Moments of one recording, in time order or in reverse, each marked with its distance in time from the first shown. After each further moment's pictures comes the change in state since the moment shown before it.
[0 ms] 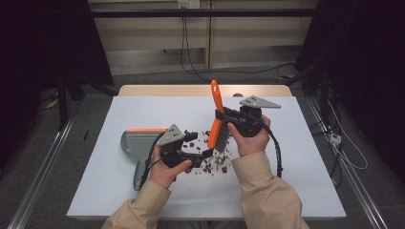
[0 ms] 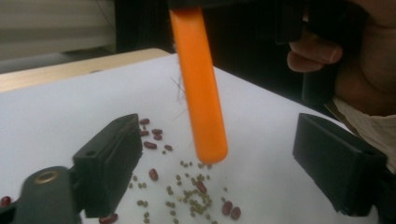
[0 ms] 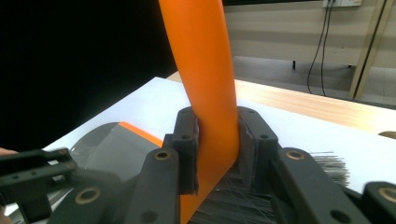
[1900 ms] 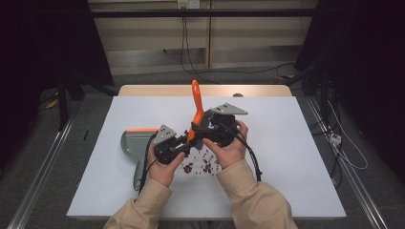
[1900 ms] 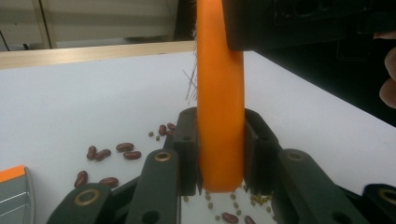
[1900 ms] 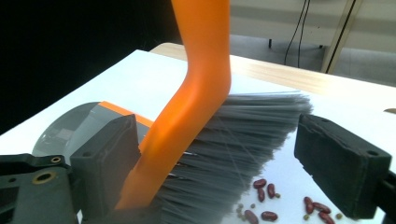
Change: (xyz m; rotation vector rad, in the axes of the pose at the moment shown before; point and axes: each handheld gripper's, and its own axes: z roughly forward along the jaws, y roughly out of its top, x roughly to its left) left arm 0.020 -0.015 -0.006 -0.011 0.238 -0.081; right arm 0.050 -0.015 0.041 0.099 -0.142 -0.021
